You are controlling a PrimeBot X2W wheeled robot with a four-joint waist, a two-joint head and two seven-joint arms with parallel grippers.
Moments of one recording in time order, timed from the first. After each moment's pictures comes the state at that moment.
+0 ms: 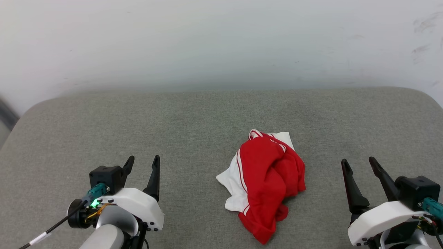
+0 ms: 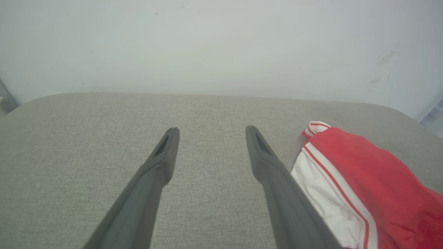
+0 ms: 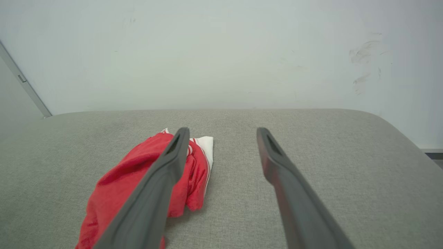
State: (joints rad) left arm -0.23 0.41 -0.52 0.17 -0.68 0.27 -0.11; right arm 0.03 -0.05 -0.02 -0.08 0.15 0.13 0.09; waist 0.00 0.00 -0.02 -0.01
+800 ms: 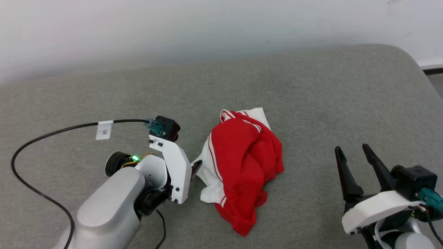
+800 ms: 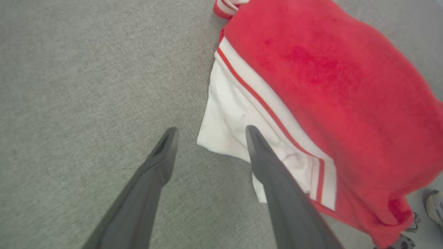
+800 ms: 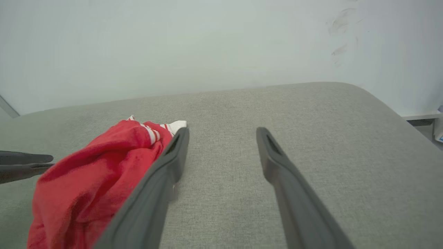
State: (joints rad) left arm -0.60 0.38 -0.73 0.40 -0.78 0.00 0.48; right arm -0.03 -0.05 0.01 -0.05 0.18 0.13 0.05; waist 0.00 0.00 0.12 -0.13
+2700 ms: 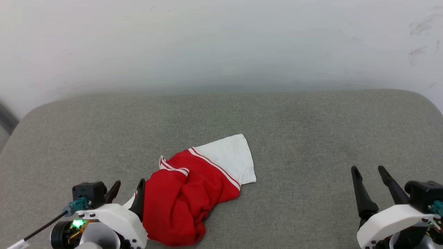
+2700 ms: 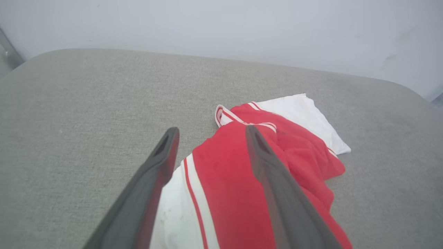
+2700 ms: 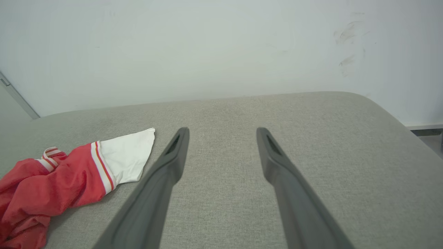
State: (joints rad) left arm -0.12 0.53 -0.51 0.10 -0.81 0.31 0.00; right arm 0.04 -0.05 -0.07 -0.06 0.17 0.13 0.12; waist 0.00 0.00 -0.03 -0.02
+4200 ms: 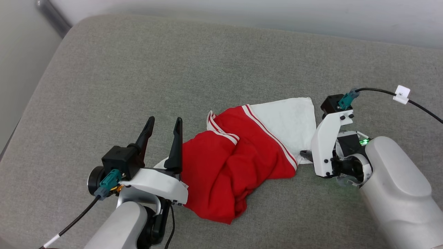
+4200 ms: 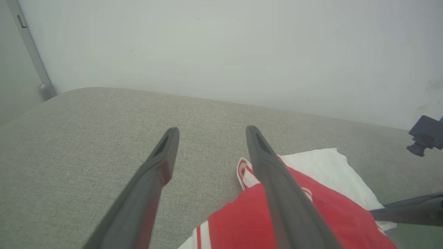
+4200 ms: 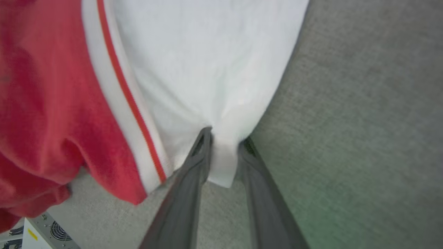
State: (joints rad) left arm -0.33 0.31 -0.52 0.13 -0.61 0.24 -0.26; right arm -0.67 -0.18 0.36 0.67 0.55 0.13 0.81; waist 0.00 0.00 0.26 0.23
